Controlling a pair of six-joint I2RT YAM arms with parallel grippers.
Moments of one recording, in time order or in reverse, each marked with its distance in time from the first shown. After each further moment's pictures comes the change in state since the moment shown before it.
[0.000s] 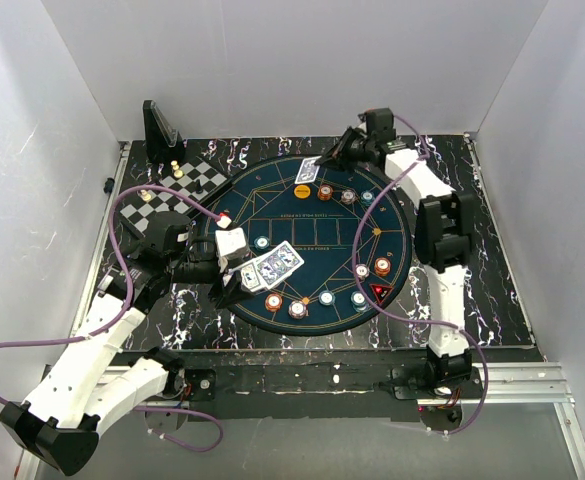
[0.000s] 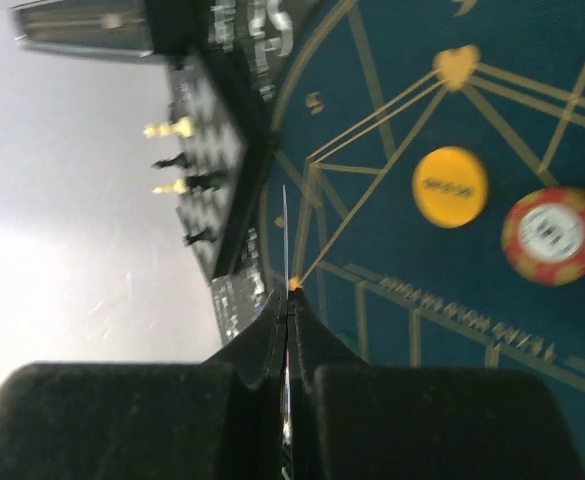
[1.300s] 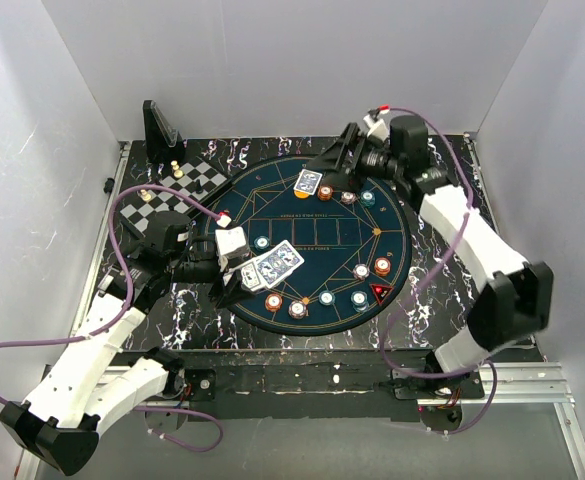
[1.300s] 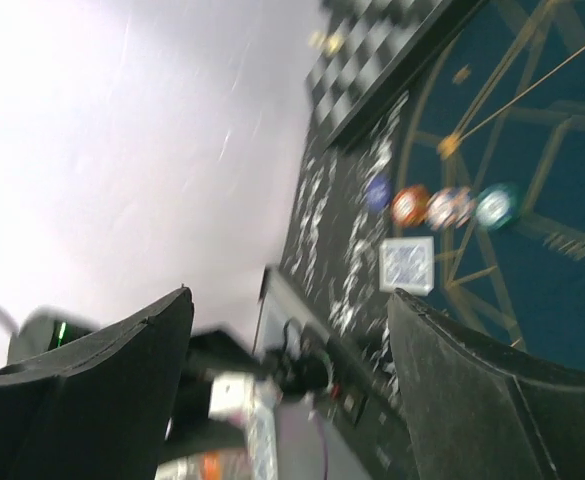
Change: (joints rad) left arm 0.000 0.002 0.000 0.008 -0.001 -0.015; right arm 0.076 -0.555 -0.443 0.101 -0.047 0.015
